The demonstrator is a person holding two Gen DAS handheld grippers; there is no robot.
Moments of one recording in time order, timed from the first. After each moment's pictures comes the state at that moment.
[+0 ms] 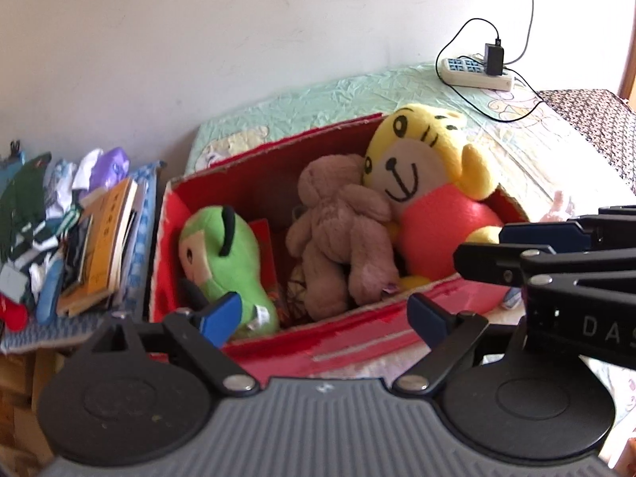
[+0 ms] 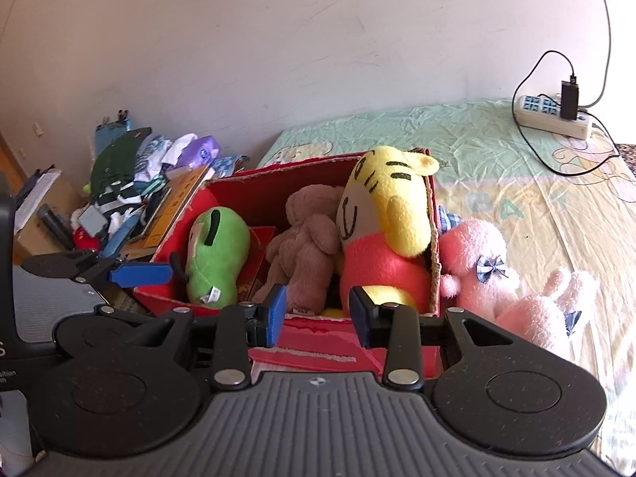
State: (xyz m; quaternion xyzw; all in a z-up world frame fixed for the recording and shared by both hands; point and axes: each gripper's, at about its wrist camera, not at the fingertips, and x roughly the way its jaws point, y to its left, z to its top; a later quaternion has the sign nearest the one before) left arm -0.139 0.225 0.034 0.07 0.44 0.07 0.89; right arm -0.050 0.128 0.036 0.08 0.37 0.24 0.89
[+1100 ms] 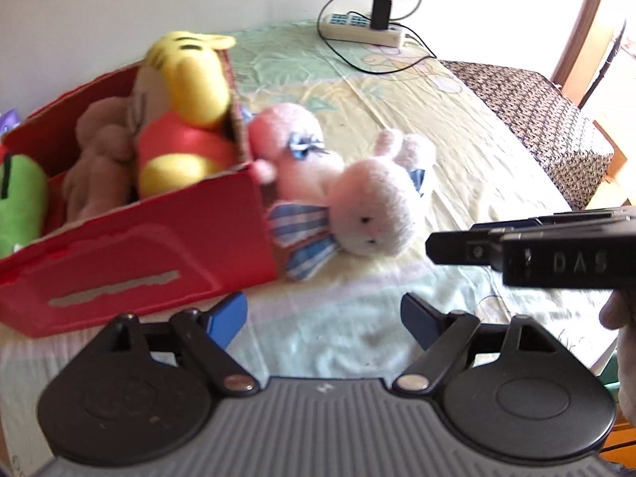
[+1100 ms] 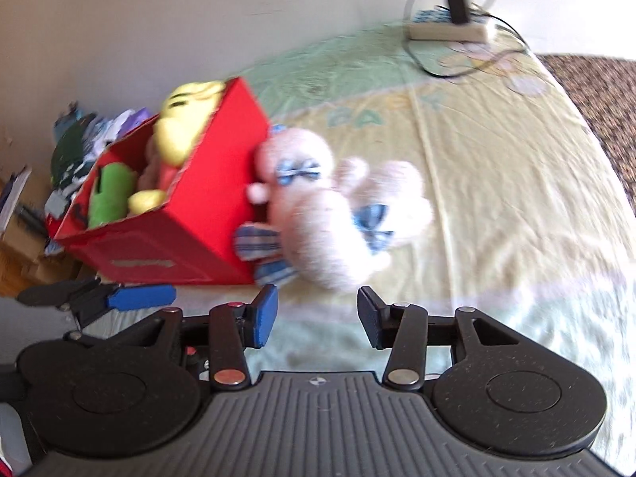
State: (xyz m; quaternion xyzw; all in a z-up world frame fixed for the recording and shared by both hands) left arm -0.125 0.078 -0.028 0.00 0.48 -0.04 0.88; right arm -0.047 -0.046 -0.030 0.13 0.46 0.20 0.86
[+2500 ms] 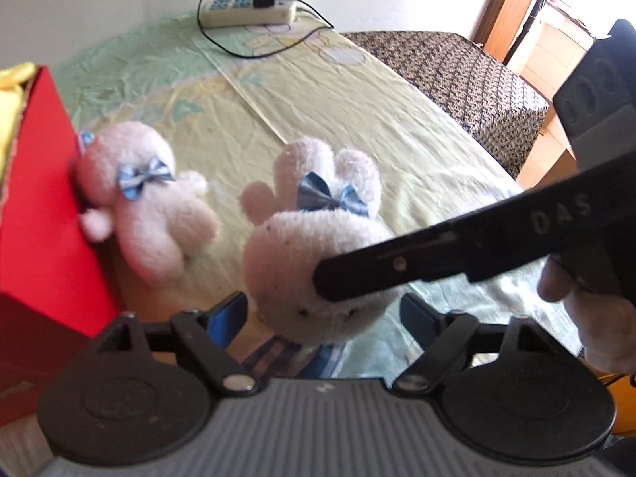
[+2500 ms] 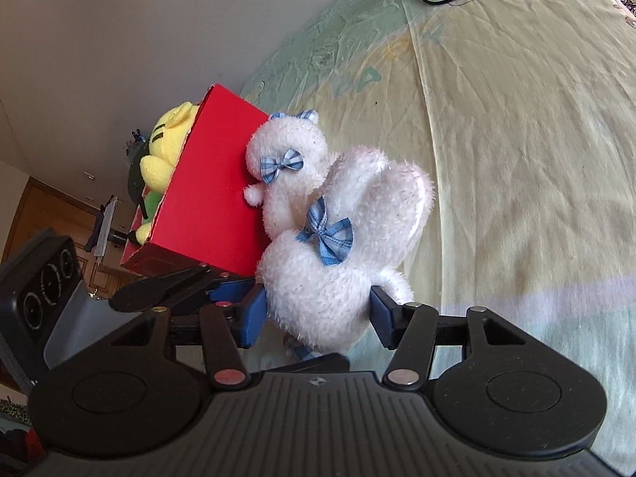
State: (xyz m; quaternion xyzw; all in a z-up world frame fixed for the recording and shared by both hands) left arm -0.067 0.019 -0.068 0.02 0.49 -0.18 0.85; right arm 0.007 -0.109 -0.087 0.27 0.50 0.33 0.76
